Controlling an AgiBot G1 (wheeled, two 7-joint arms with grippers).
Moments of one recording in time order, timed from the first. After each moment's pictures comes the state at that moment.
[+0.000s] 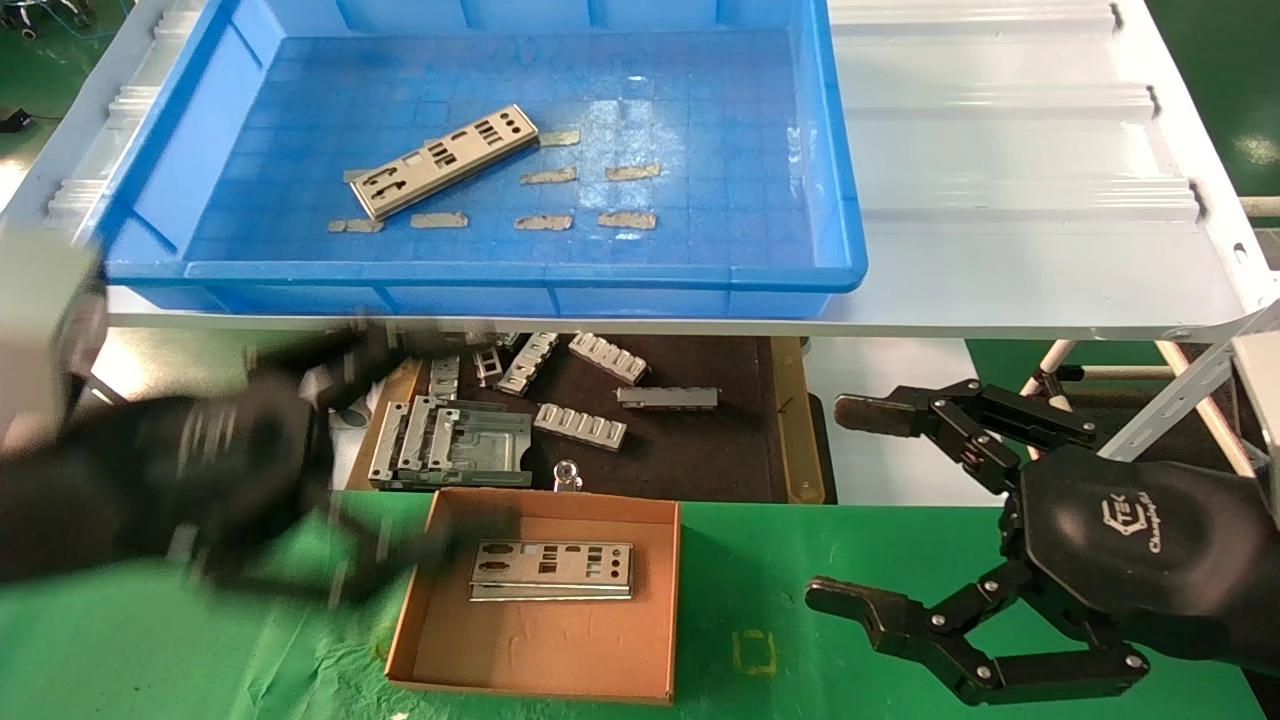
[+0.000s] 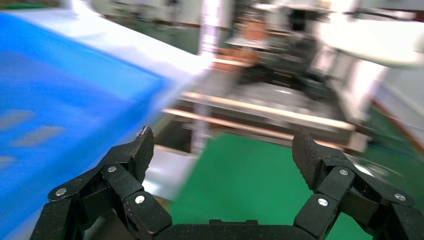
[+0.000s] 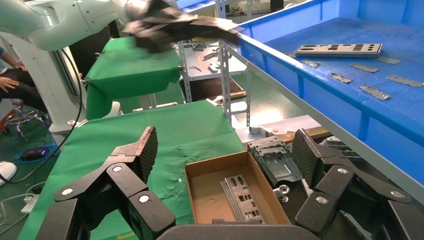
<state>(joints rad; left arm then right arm) -1.14 0.66 0.28 -1.21 0.79 1.34 -0.22 1.09 -0.54 -0.44 1.22 -0.61 -1.40 0.09</state>
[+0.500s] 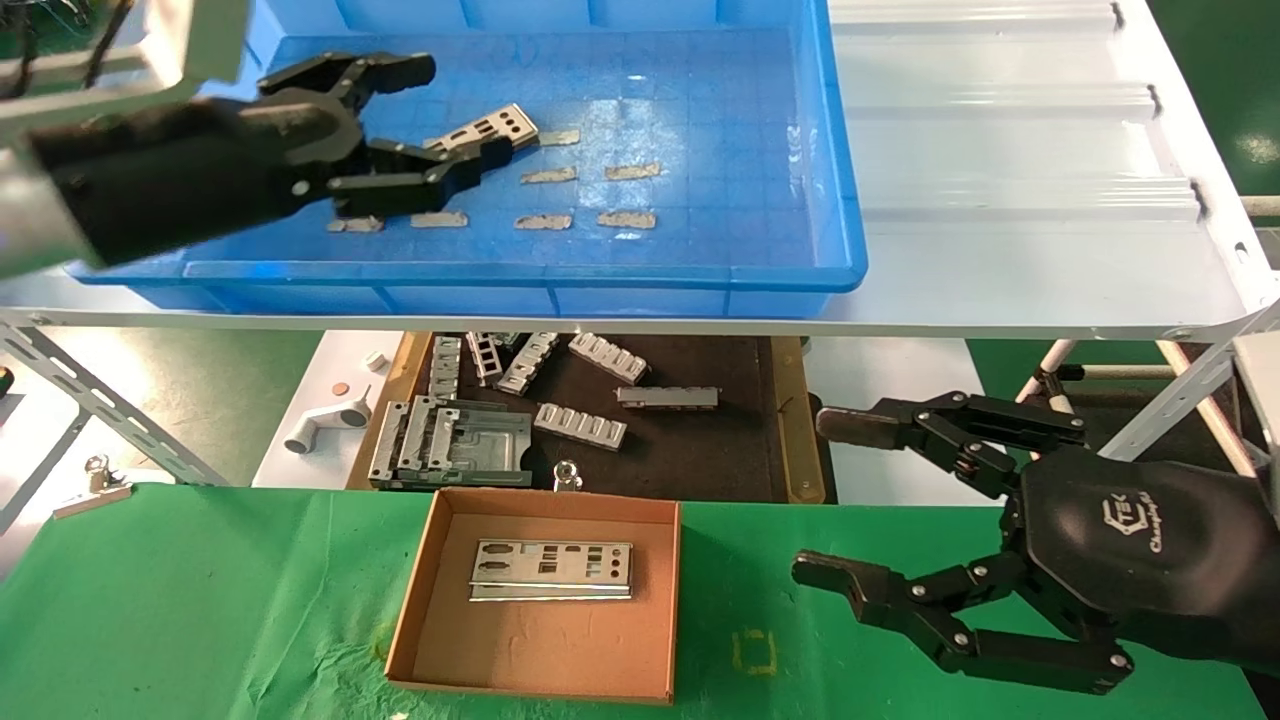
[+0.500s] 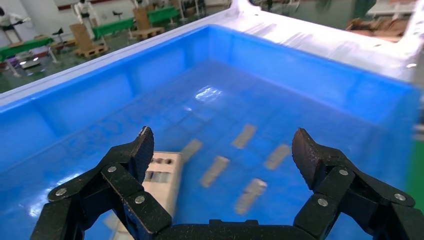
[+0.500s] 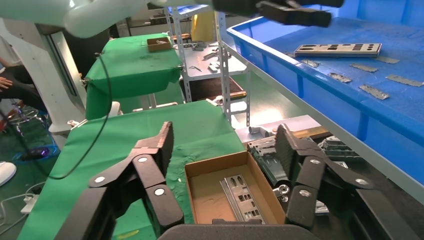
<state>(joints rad) -1.54 0.86 0.41 -0.82 1.11 1.14 -0.15 1.09 -0.54 -0.44 1.22 -0.61 -1.40 0.09</state>
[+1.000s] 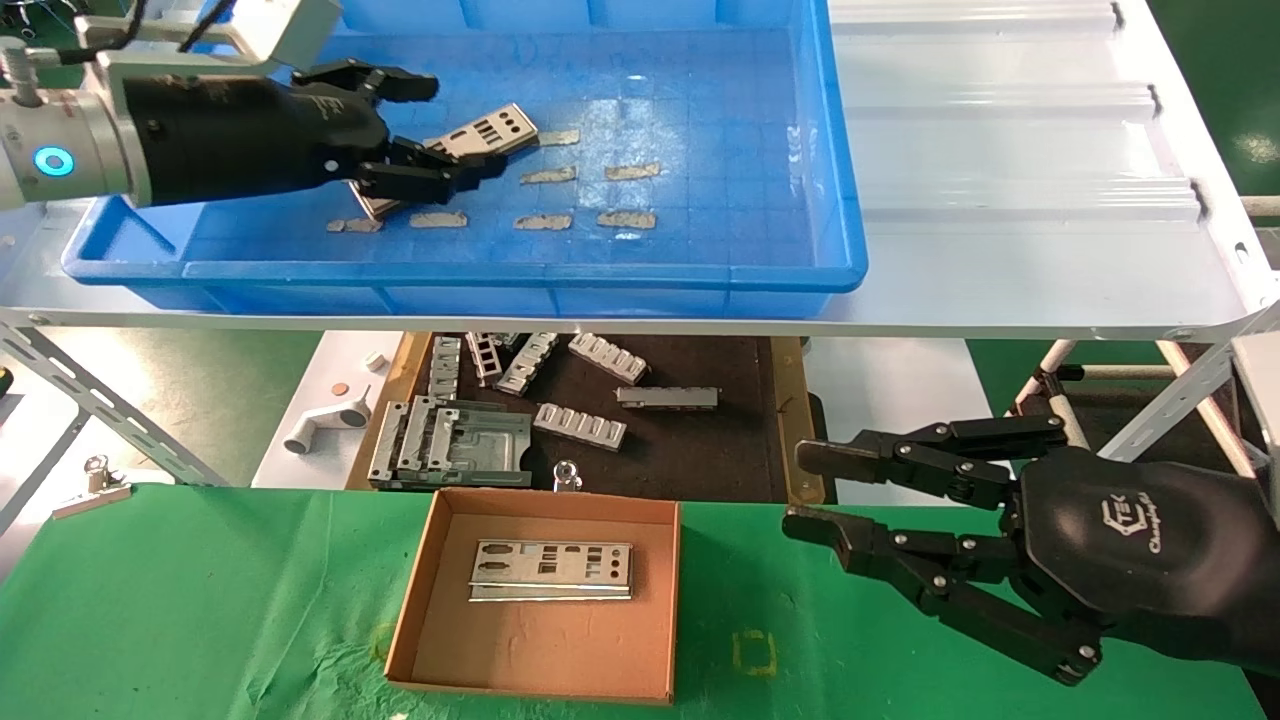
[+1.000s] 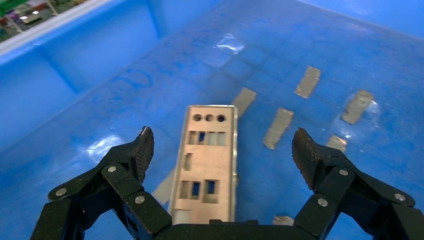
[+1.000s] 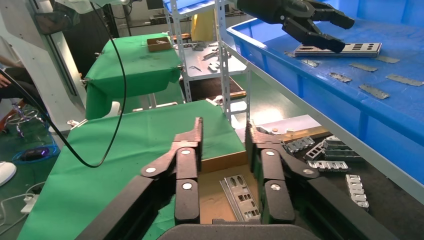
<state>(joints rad) -1.86 1.01 0.53 -0.34 1.31 1.20 0.02 1.09 -0.54 -0.44 1.22 -0.61 -1.40 0.09</state>
